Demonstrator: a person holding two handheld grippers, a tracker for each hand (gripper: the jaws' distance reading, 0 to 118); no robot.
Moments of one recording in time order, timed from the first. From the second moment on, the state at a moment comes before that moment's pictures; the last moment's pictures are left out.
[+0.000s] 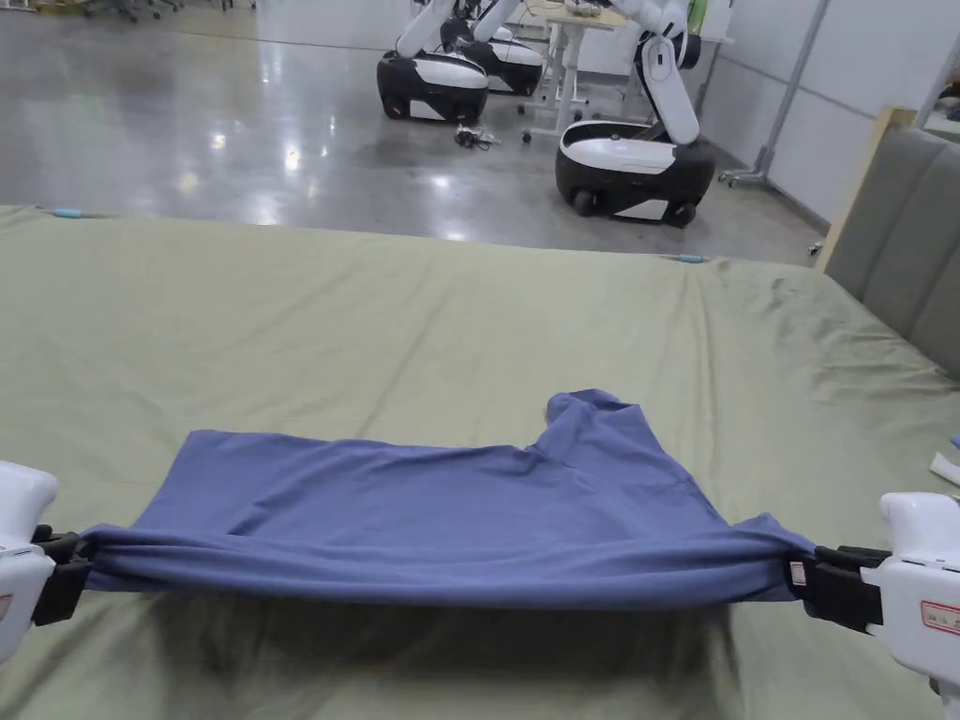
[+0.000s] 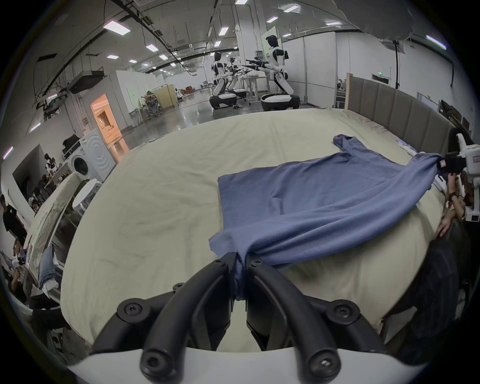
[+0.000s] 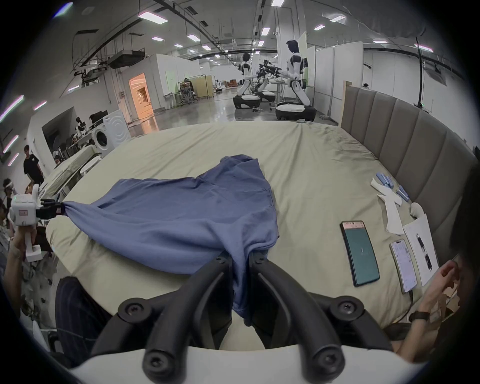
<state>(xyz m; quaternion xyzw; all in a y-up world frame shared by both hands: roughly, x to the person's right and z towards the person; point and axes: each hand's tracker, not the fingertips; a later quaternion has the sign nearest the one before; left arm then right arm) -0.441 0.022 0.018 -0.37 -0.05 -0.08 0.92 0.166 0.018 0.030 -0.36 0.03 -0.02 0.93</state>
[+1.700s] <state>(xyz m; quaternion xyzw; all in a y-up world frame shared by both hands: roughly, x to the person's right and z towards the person) -0.430 -0.017 -0.092 -0.41 -0.05 -0.01 0.91 0.066 -0.003 0.123 -0.22 0.08 -0.01 0.97</state>
